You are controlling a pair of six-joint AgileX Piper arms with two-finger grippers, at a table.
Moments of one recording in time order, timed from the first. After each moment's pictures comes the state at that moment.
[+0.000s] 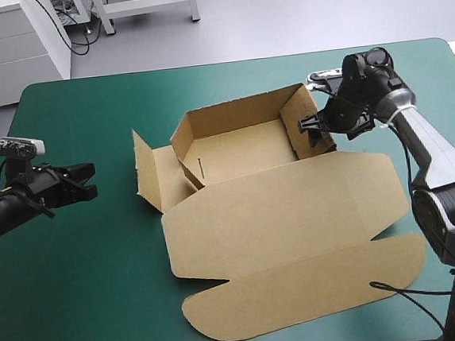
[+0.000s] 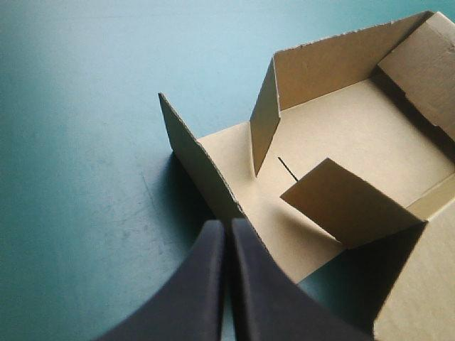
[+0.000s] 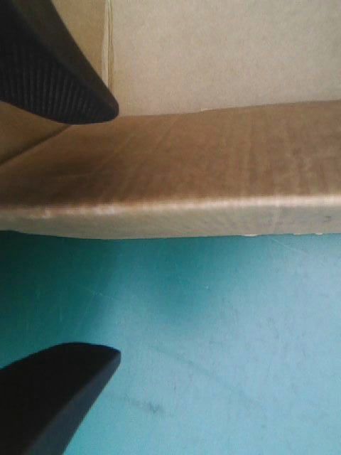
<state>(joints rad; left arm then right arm) 0.38 1.17 -0.93 -1.04 0.90 1.11 0.20 1.95 -1.80 0.08 1.24 -0.02</state>
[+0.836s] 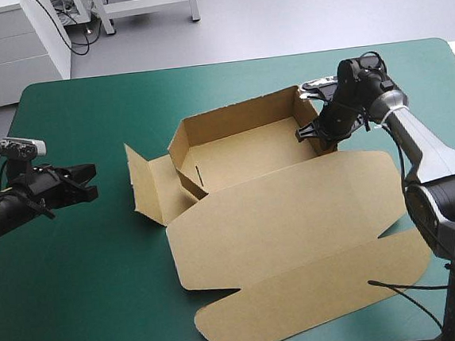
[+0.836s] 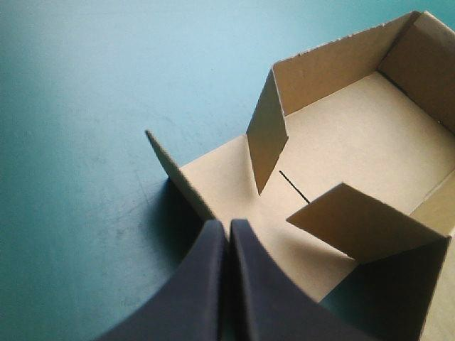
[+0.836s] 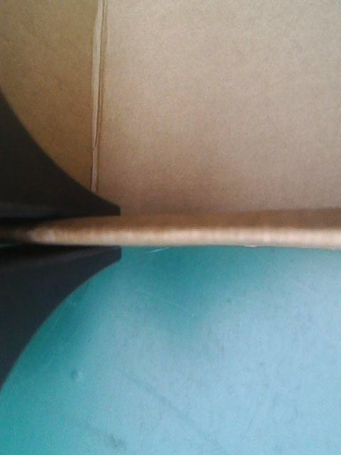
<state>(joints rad) 0.38 1.17 -0.93 -1.04 0.91 1.11 0.20 2.00 -1.80 0.12 1.23 -0.16</state>
